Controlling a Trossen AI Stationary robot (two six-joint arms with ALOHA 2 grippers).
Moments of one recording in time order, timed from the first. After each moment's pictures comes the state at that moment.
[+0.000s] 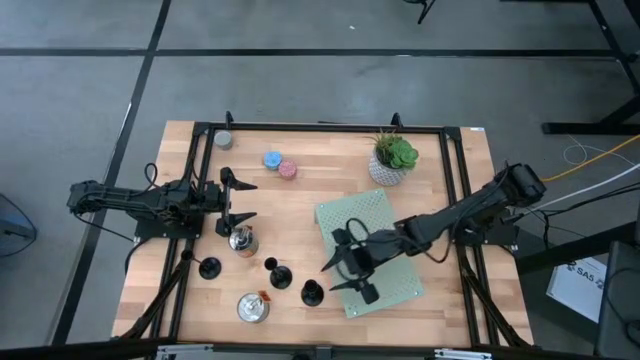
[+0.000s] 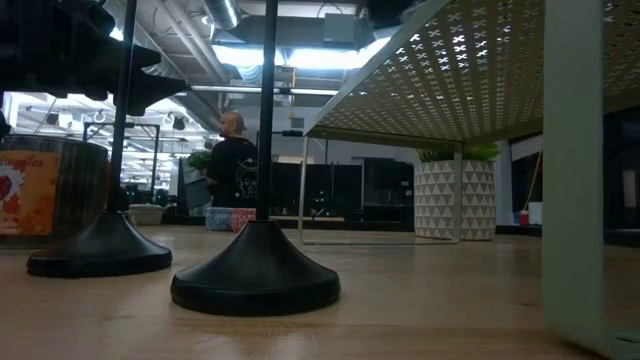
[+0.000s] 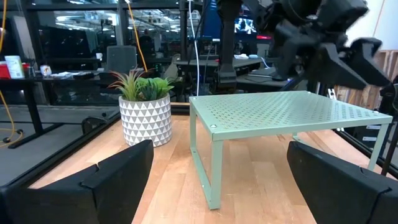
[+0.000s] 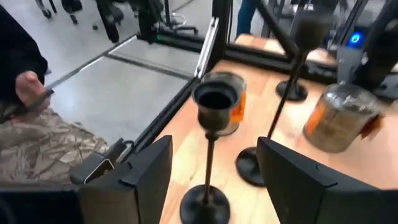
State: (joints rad) left arm -0.03 0.18 0.01 0.23 -0.14 -0.01; right arm 0.43 1.64 1.05 0.20 -0.05 0.01
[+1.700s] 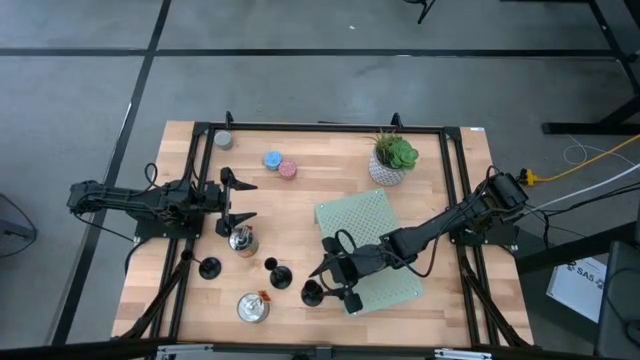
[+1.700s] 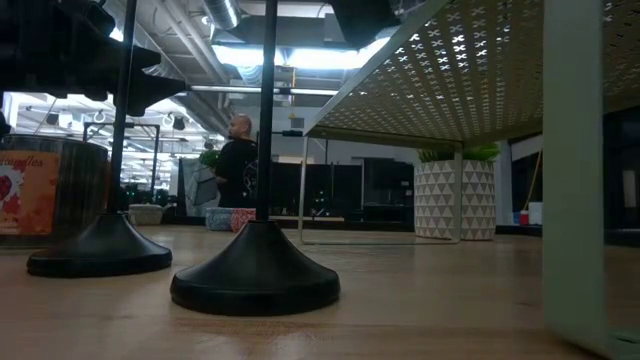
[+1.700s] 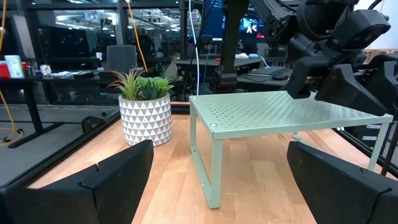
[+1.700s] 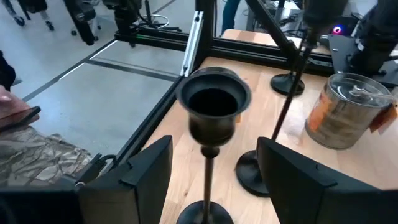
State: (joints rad) left arm -0.03 0.18 0.01 0.22 -0.14 -0.01; right arm 0.46 1.78 1.10 0.30 0.05 0.06
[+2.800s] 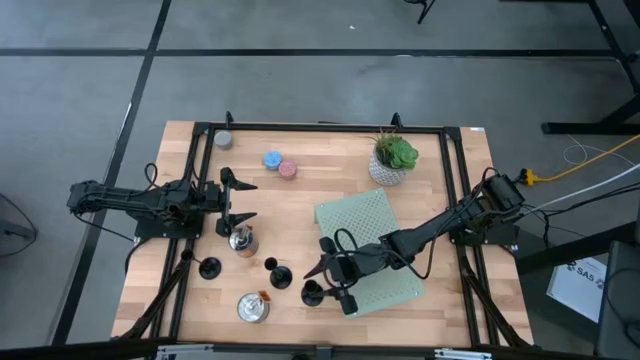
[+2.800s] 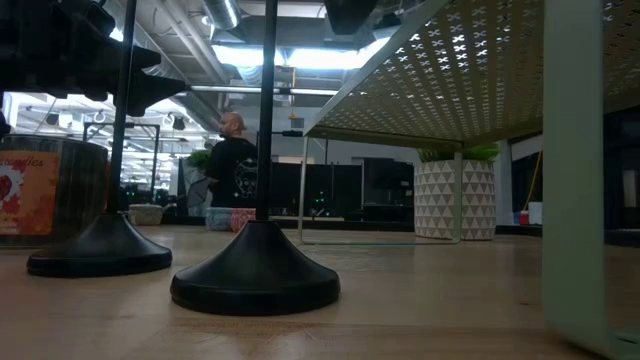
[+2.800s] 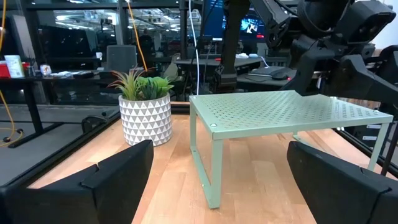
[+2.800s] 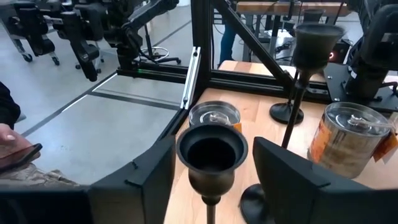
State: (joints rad) left arm -0.03 0.18 0.01 0.22 -0.14 -0.01; right arm 0.46 1.82 1.10 0.46 0.07 0.09
